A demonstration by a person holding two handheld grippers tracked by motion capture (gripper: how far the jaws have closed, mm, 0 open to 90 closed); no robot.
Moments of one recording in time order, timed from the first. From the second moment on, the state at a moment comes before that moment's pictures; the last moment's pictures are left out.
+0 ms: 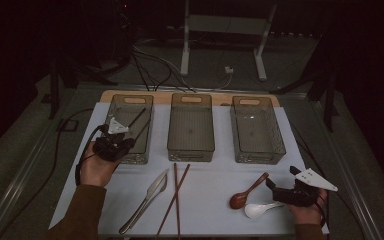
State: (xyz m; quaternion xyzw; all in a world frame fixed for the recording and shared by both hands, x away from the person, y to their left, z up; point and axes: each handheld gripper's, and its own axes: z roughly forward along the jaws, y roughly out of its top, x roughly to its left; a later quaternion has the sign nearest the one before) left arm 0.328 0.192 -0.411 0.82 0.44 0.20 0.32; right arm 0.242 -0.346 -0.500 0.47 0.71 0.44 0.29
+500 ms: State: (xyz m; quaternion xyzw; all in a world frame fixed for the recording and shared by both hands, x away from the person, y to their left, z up) left arm 0.348 0.203 -0.405 0.81 0.45 0.20 0.32; right arm 0.243 -0.346 -0.500 0.47 0.71 0.44 0.29
